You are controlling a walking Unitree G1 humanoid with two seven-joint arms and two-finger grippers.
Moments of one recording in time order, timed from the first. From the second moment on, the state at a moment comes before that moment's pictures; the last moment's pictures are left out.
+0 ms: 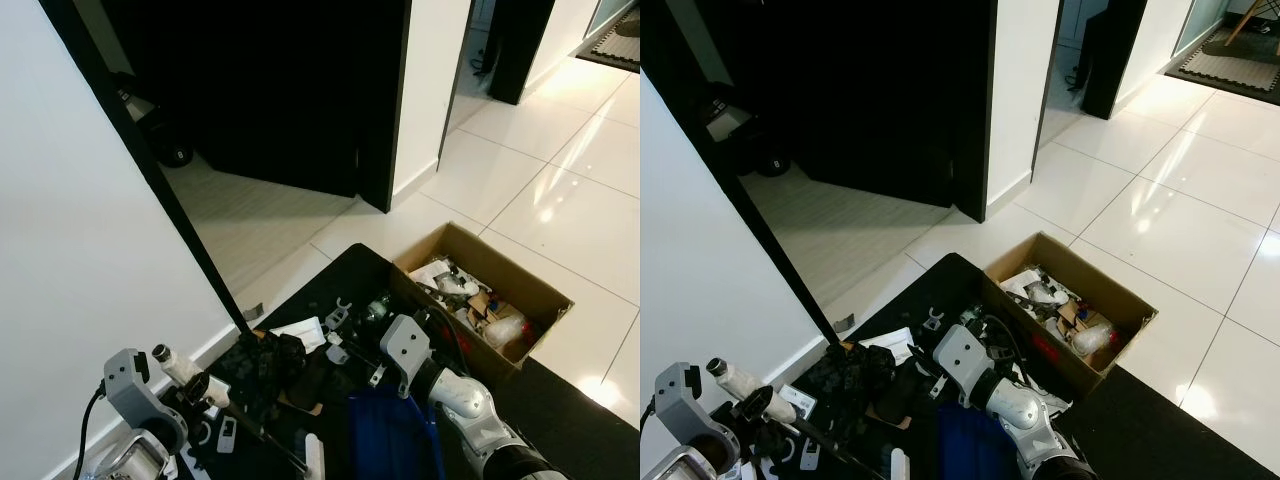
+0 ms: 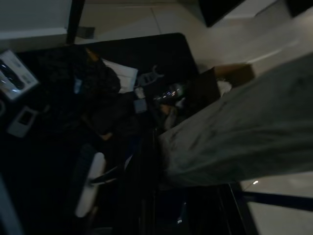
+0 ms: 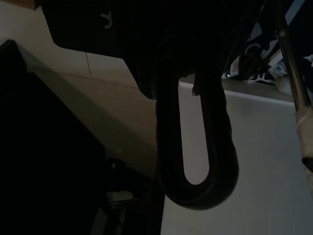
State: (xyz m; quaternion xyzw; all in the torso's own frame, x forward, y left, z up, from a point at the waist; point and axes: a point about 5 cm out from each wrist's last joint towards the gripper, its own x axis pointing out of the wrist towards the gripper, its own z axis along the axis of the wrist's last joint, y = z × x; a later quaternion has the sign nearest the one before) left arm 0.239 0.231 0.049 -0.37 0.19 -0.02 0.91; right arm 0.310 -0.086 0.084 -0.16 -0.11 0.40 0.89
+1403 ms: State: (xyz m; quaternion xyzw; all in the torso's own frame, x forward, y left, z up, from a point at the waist) left arm 0.221 0.163 0.142 -0.40 0.17 -0.26 0.87; right arm 0.316 -0.084 0.093 -0.17 -0.12 0.40 0.89
